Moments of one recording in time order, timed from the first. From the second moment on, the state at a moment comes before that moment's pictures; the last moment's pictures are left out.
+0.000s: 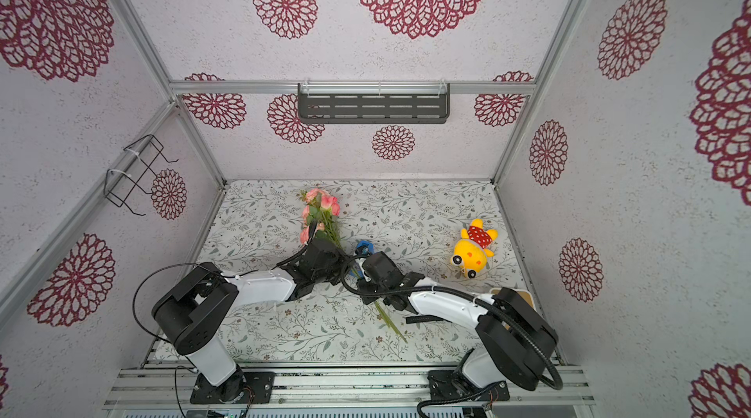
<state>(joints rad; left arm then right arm) -0.70 1.73 0.80 0.33 0.02 -1.47 0.83 1.39 0.74 -0.13 -0.01 0.33</state>
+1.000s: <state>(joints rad) -0.62 1.69 0.83 0.33 0.12 -1.33 0.59 1.44 0.74 0.01 -0.33 0.58</state>
